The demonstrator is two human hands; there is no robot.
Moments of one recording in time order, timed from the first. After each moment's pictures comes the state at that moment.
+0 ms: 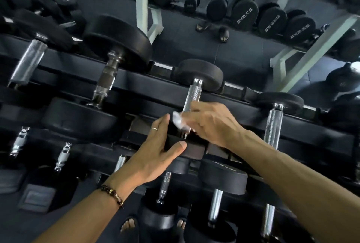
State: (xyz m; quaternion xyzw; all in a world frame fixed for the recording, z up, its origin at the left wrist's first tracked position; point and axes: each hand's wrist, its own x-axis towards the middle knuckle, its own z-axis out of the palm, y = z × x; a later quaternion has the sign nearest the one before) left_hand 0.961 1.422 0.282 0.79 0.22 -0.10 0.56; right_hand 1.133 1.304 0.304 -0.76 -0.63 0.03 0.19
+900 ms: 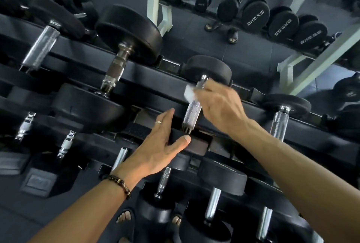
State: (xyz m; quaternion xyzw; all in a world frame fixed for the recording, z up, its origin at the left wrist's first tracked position) left_hand 0.960 1.416 0.280 0.79 0.23 -0.07 0.56; right_hand 1.148 1.319 0.308 -0.81 -0.57 -0.05 0.14
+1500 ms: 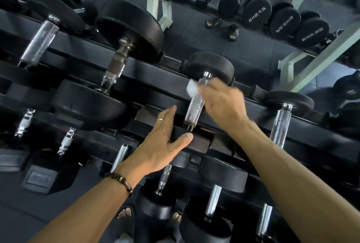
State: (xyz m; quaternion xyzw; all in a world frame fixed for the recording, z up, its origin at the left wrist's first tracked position) left_hand 0.961 1.415 0.282 0.79 0.24 -0.07 0.56; right_hand 1.147 1.319 0.295 -0.83 -0.52 -0.10 0.18
